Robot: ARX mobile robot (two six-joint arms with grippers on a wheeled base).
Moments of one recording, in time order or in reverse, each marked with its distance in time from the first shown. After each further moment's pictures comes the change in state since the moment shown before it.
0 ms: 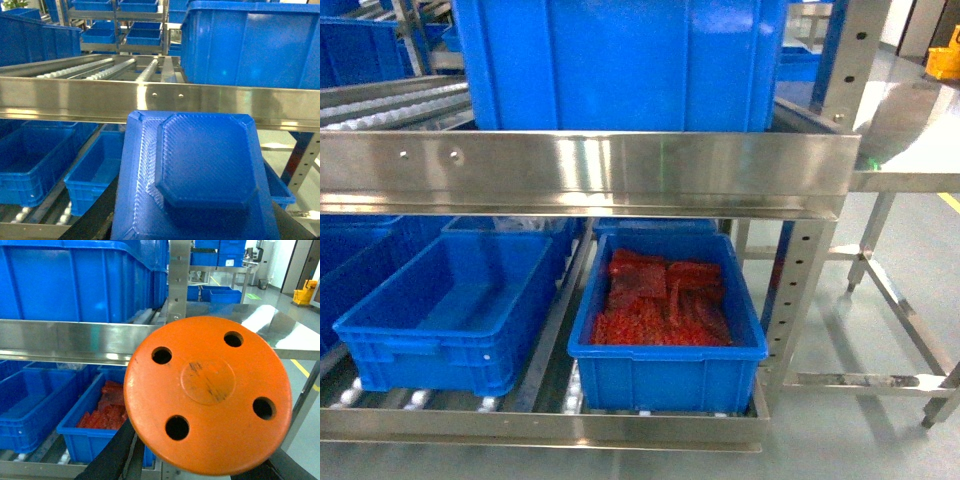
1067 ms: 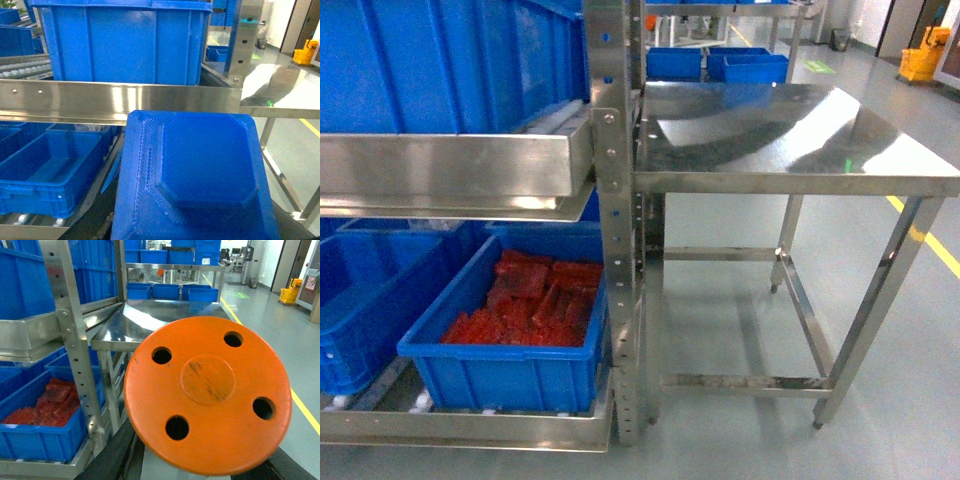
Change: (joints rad) left arm 0.000 0.000 0.000 0.001 0.000 0.000; right arm 0.000 0.000 0.000 0.001 0.000 0.000
